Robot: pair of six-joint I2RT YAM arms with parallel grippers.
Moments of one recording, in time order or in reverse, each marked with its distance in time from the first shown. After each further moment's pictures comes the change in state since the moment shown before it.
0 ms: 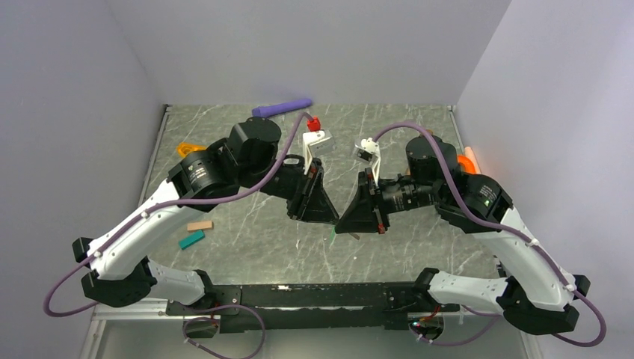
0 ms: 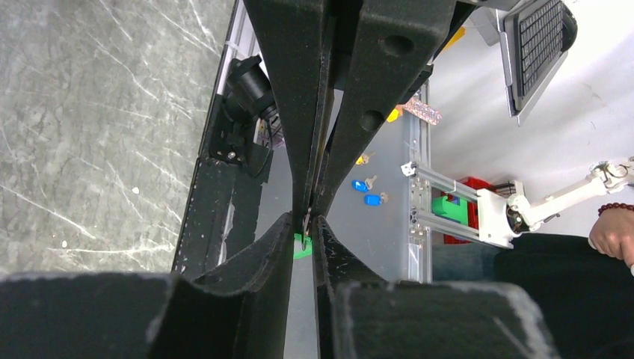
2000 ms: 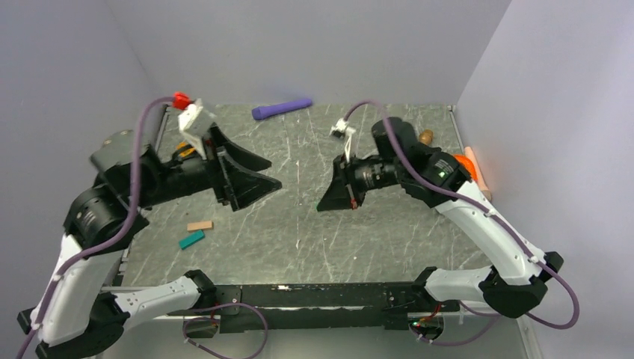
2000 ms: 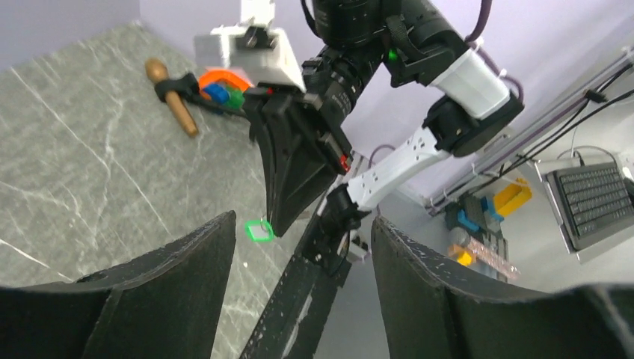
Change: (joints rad) left arm 0.257 -0.364 -0.054 0.112 -0.227 -0.043; right arm -0.112 0.167 0.021 0.126 -0.024 0.104
